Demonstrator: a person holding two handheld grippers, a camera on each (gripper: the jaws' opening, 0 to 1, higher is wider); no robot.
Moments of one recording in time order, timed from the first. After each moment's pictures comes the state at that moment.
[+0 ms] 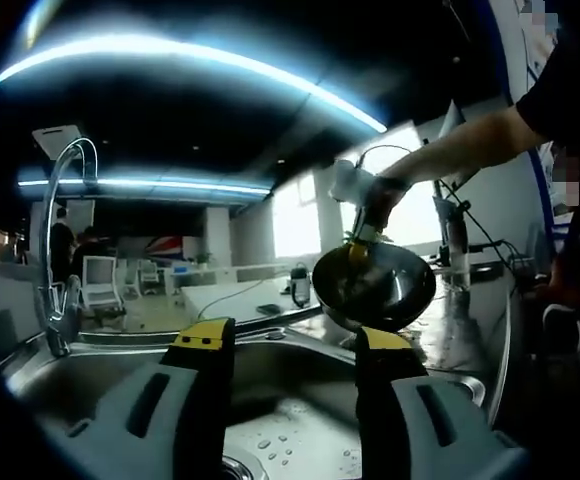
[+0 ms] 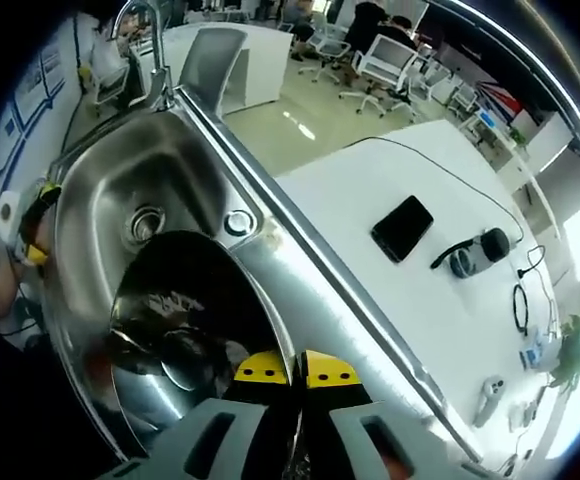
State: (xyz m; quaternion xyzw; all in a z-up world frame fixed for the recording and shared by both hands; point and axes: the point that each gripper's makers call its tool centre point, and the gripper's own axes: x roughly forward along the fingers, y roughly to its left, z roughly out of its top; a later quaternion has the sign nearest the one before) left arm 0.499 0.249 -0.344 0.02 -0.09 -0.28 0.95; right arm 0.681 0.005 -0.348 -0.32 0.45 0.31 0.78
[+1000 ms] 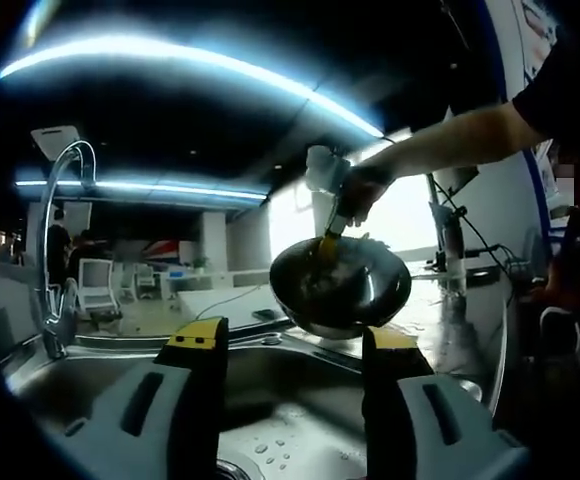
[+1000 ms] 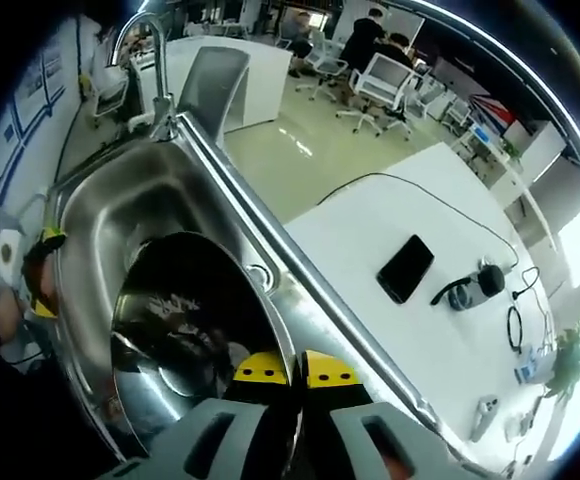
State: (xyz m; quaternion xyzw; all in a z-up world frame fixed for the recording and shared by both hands) left arm 0.498 0.247 -0.341 0.02 -0.10 -0.29 0.95; right arm 0.692 0.066 -0.316 -0.31 0.42 0.31 0.80
